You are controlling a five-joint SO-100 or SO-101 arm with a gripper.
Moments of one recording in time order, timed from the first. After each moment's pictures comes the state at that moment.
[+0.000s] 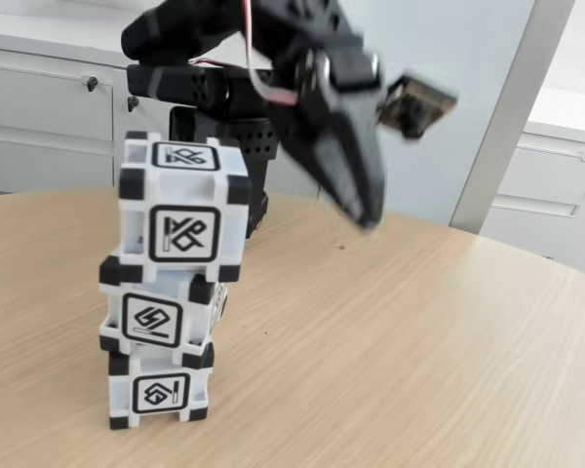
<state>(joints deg) -8.3 184.7 156.9 64.5 5.5</state>
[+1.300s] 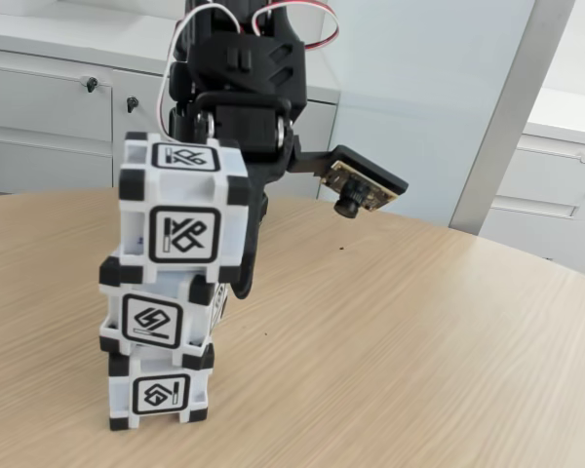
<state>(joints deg) 18.7 184.7 163.0 64.5 6.1</state>
